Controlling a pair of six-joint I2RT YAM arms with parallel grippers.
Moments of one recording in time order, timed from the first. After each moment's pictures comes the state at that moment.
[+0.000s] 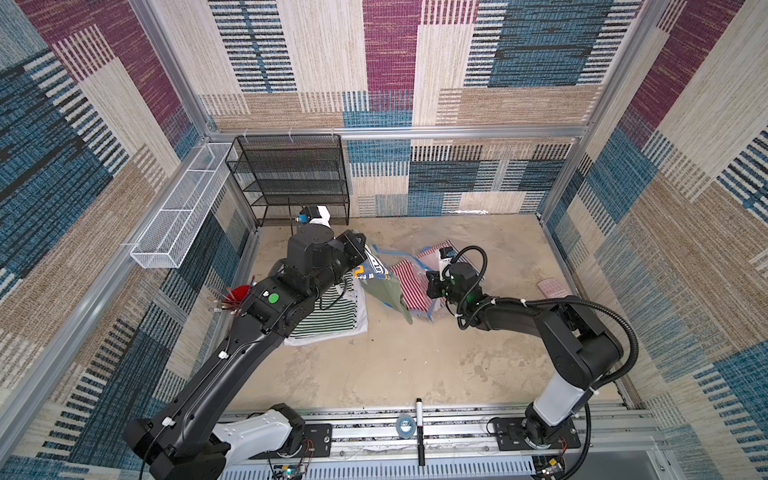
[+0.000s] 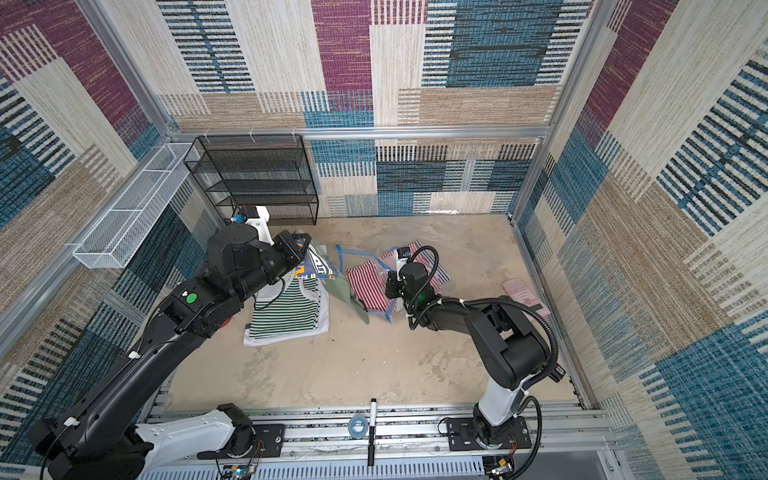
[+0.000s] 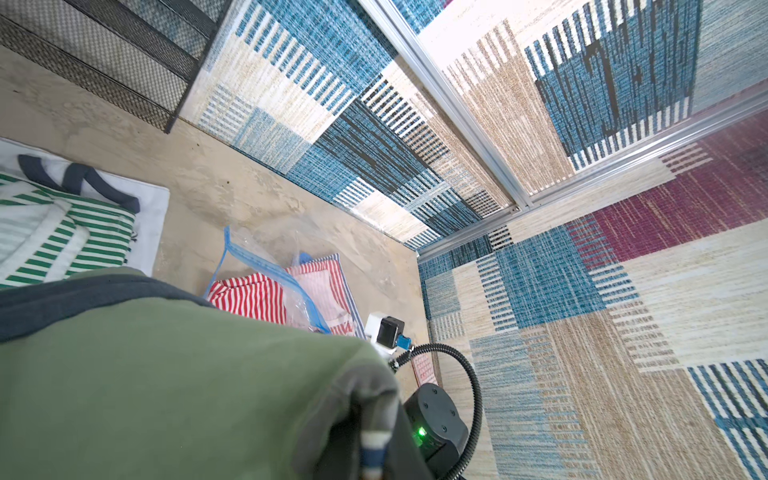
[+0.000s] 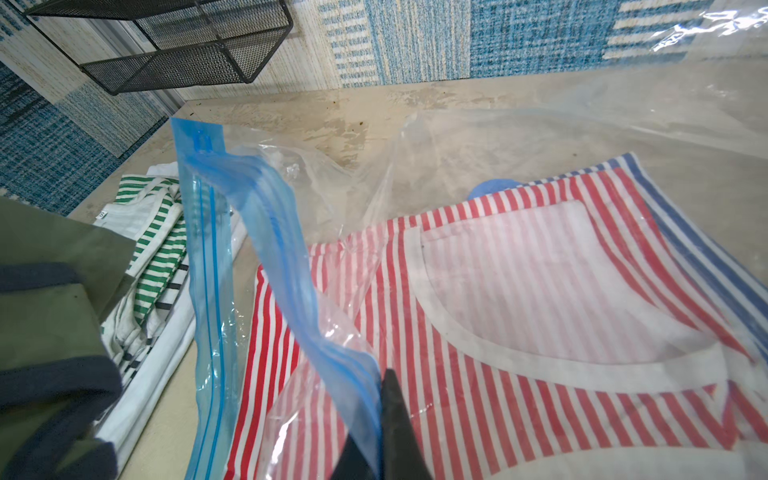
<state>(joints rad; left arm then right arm) -0.61 1.16 1.41 -0.55 -0.16 -0.90 0.51 1.72 0.81 0.47 0.01 0.29</state>
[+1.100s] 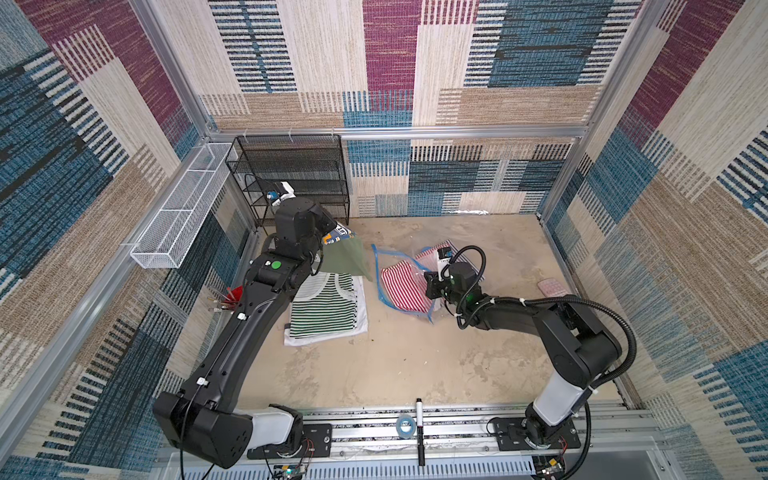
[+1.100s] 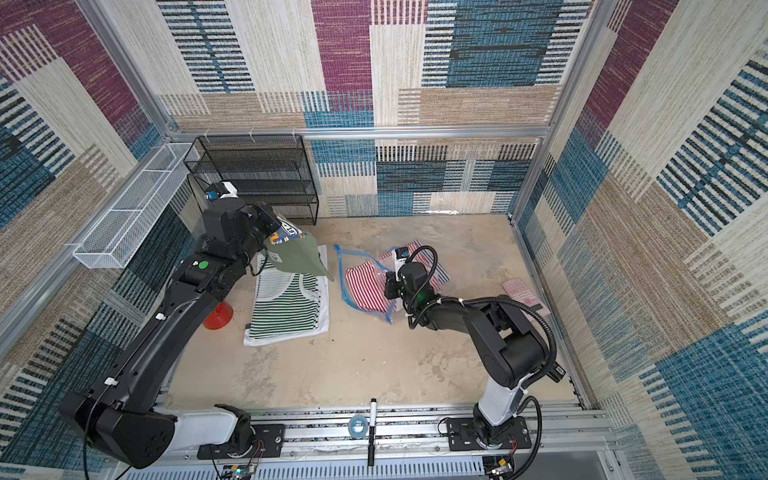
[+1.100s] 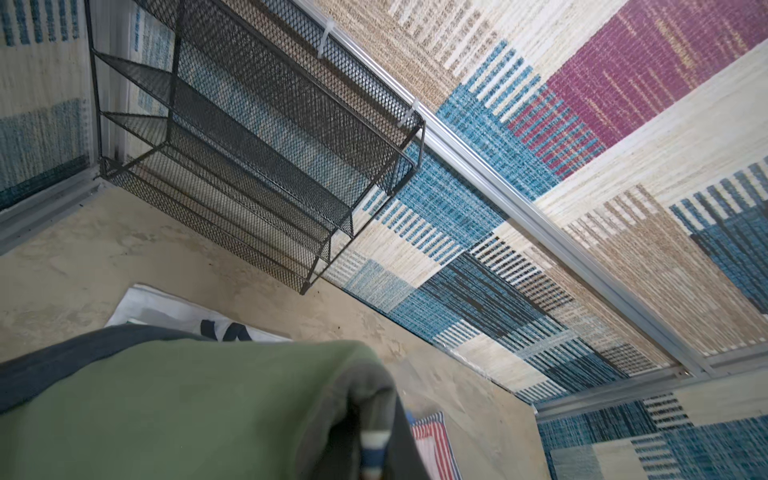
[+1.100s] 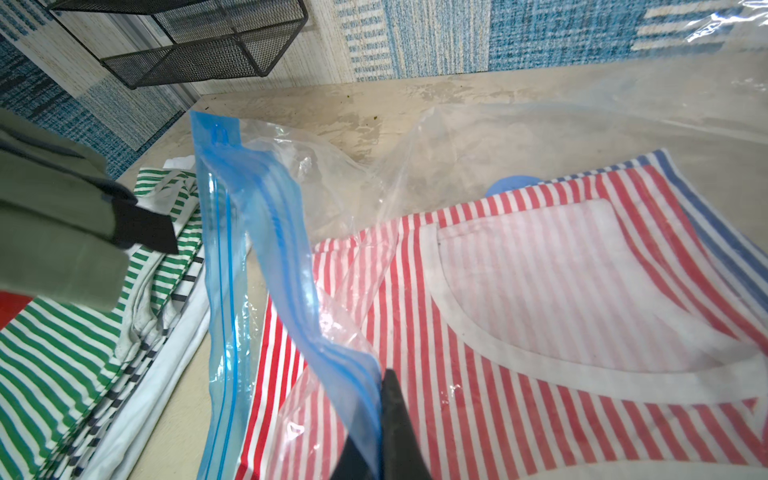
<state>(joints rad) -0.32 1.35 1.46 -0.34 -0.34 -0.70 0.51 1.73 0.82 0.47 -0.03 0.29</state>
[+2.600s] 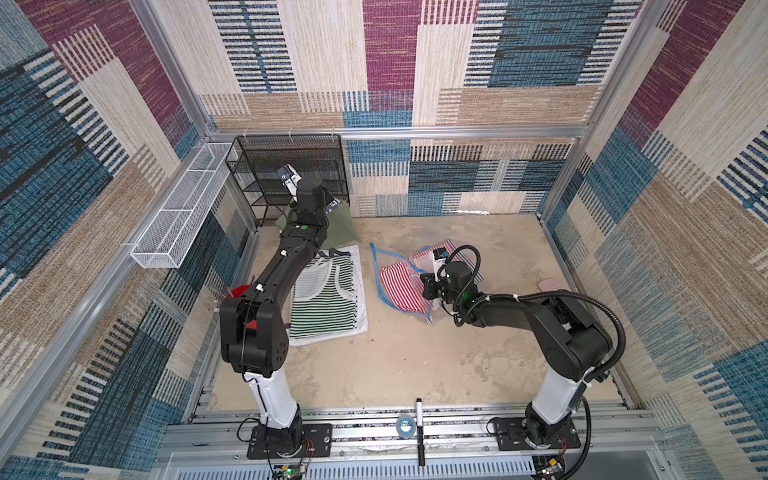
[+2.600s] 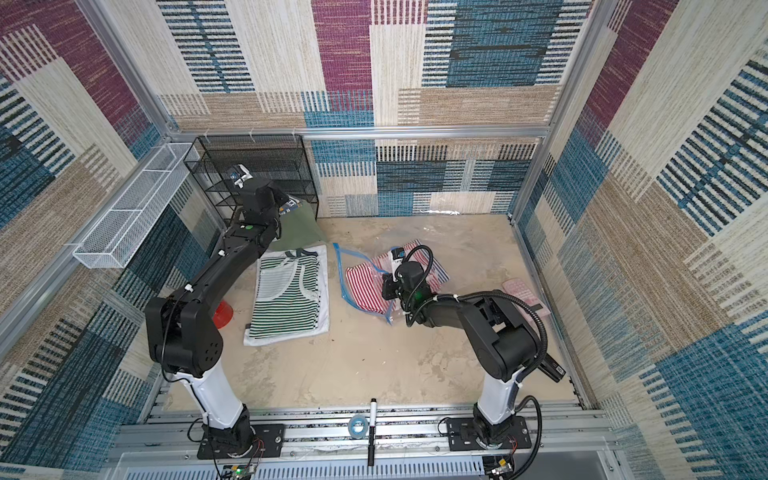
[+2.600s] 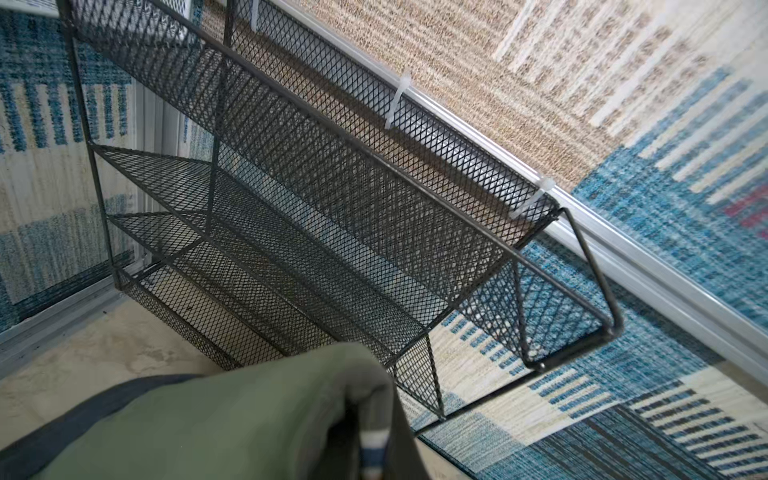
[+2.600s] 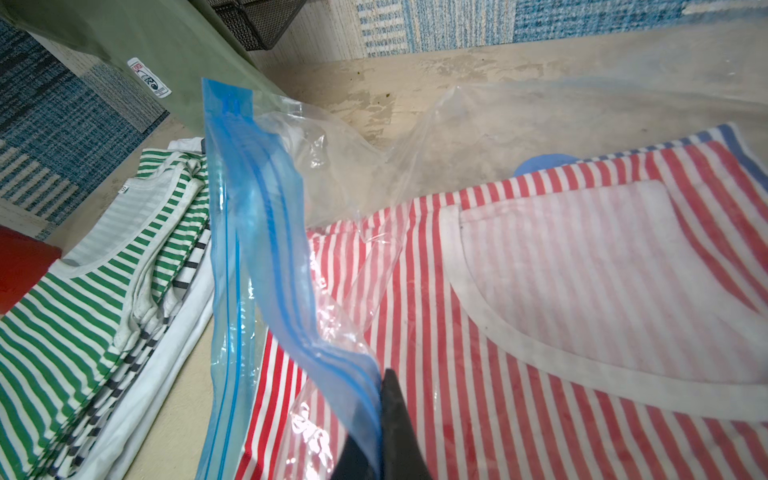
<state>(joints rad) -0.19 1.83 1.67 0.02 -0.47 -0.57 0.51 1.79 0.86 0.46 -0.07 0.29</state>
